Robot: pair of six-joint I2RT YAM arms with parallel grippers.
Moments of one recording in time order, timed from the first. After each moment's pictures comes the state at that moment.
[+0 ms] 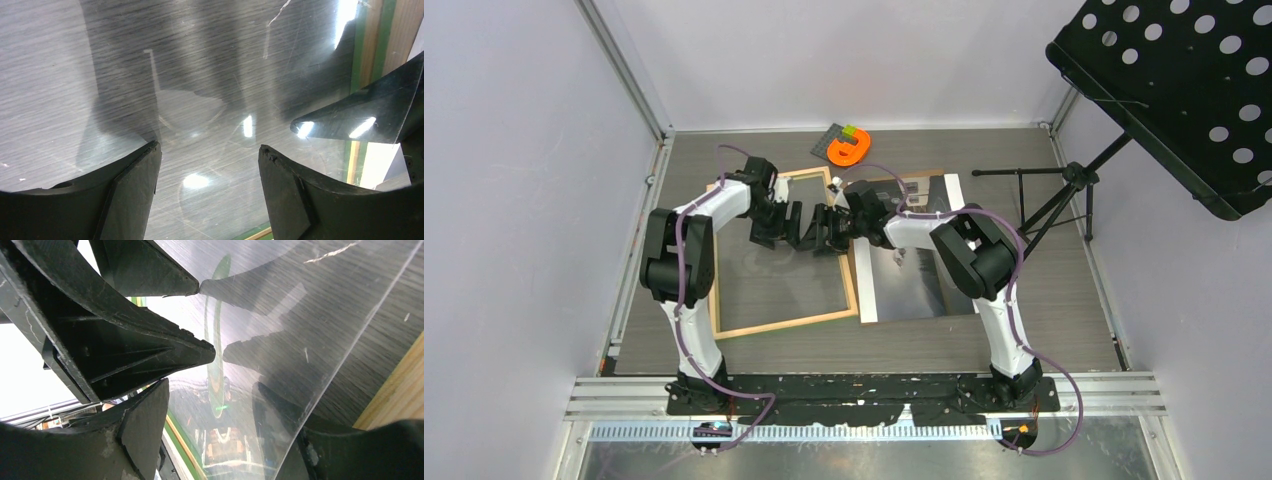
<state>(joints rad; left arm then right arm) -0.21 1.95 1.36 -0.71 0.28 -0.09 0.67 2.18 1.36 0.19 -0.59 0.81</state>
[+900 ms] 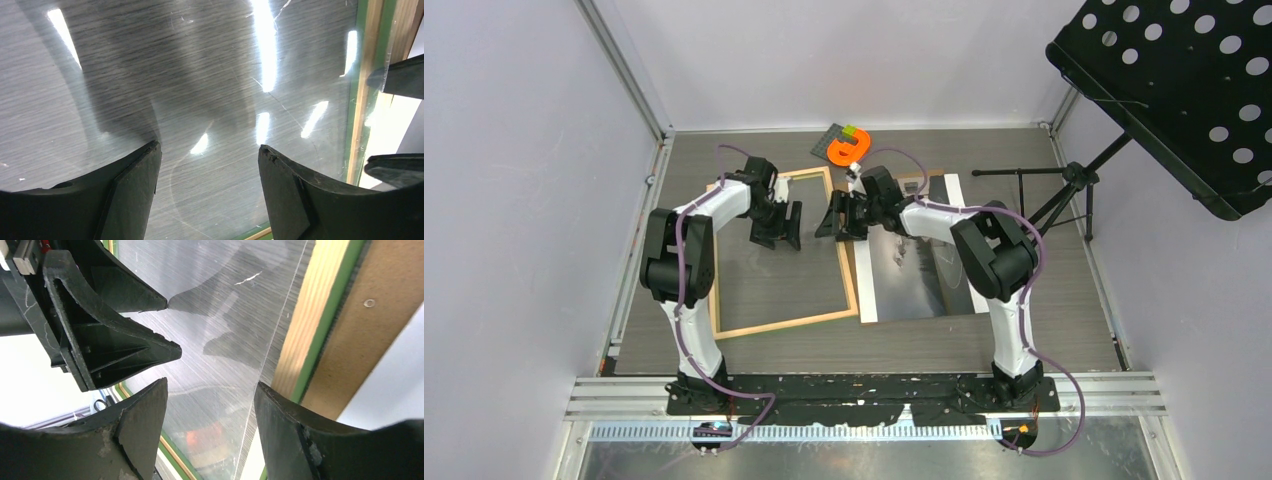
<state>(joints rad) -0.21 1.95 1.36 -0.71 0.28 -0.09 0.59 2.10 1.37 0.04 -0.51 0.69</state>
